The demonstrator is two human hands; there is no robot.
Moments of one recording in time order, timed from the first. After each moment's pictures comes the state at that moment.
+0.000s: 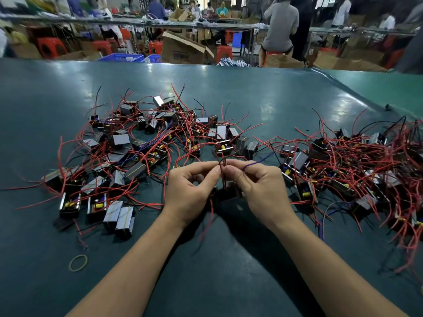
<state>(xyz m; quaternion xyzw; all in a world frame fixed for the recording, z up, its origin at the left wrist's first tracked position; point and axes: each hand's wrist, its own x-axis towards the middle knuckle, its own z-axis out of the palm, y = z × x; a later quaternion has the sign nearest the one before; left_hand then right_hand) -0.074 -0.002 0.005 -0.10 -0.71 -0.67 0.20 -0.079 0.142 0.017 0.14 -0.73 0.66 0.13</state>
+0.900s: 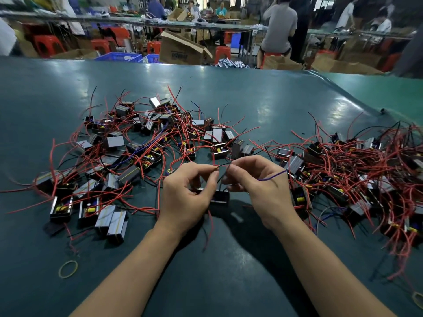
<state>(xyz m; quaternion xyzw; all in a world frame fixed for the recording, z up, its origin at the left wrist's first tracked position) -0.074 0.000 0.001 -0.12 -0.78 -0.52 0.32 -0.084 0.155 0.024 0.13 -0.65 0.75 0.07</state>
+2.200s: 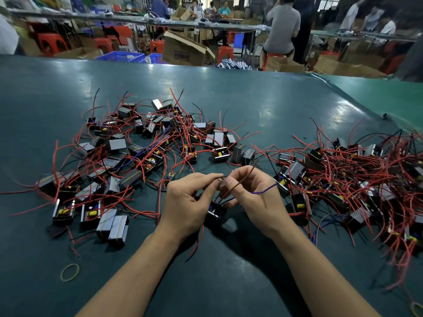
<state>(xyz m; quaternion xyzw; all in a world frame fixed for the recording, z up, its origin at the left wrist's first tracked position) -0.075 -0.002 0.001 -0.17 -0.79 -0.50 0.32 -0.086 0.154 0.018 0.17 -0.69 0.71 0.01</state>
